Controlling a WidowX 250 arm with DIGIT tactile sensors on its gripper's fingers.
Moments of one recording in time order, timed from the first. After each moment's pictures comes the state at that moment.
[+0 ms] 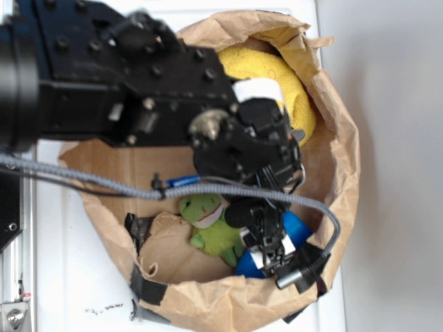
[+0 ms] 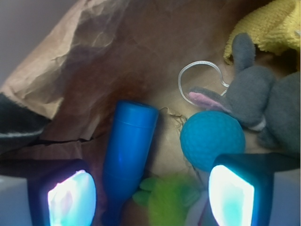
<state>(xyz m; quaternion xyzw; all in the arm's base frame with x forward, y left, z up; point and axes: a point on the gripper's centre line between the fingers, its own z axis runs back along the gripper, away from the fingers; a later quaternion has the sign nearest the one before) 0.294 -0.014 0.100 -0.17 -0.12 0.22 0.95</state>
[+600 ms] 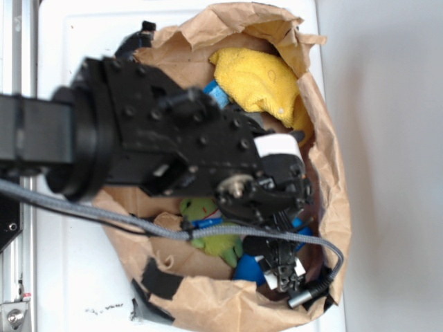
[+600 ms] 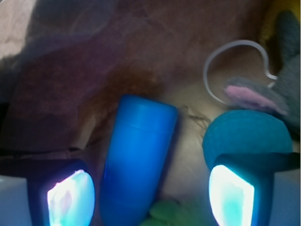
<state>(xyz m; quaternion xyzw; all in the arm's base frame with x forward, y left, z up) 0.310 -0.030 0.069 -0.15 -0.13 0.22 0.95</state>
